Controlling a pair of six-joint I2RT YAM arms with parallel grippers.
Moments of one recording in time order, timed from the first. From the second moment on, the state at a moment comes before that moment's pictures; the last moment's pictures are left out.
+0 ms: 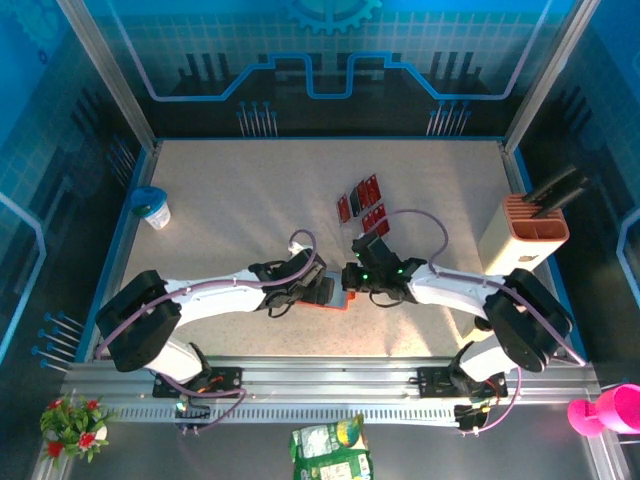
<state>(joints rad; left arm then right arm) -0.87 1.50 0.78 -0.33 -0.24 -0.67 0.75 1.48 0.71 -0.15 -0.07 0.79</state>
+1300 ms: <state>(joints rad) -0.82 1.52 0.73 -0.27 -0.23 -0.66 0.74 1.73 0.84 -0.10 -0.19 0.72</state>
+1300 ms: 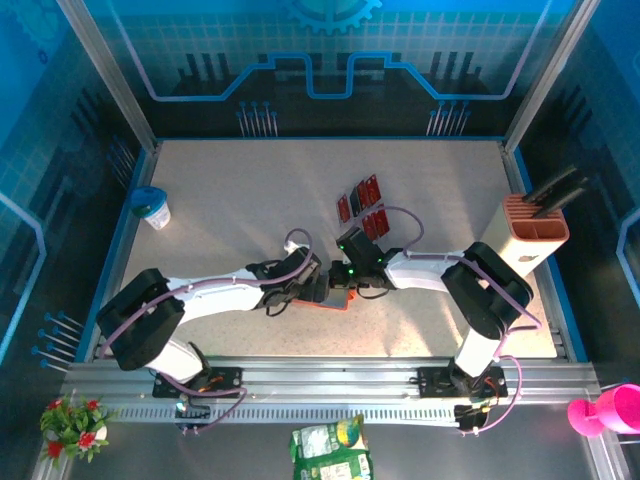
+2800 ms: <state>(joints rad) -0.82 1.51 0.63 -0.17 -0.25 -0.69 0.73 1.66 0.78 -0.08 -0.18 0.79</state>
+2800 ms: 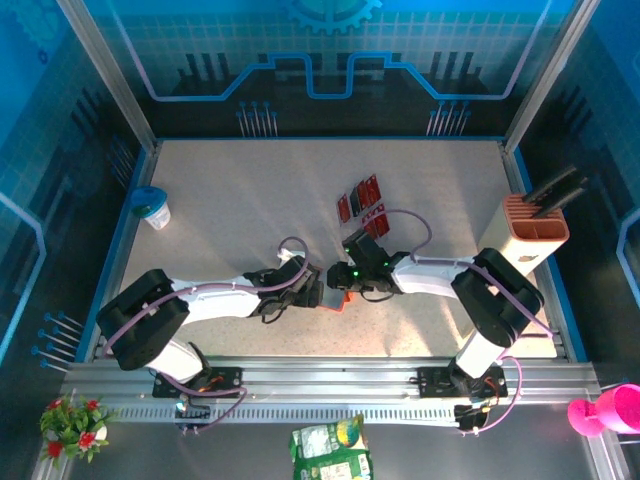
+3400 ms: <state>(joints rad) -0.82 1.51 0.62 -0.15 -0.25 -0.69 0.69 1.71 0.76 0.10 -0.30 0.88</state>
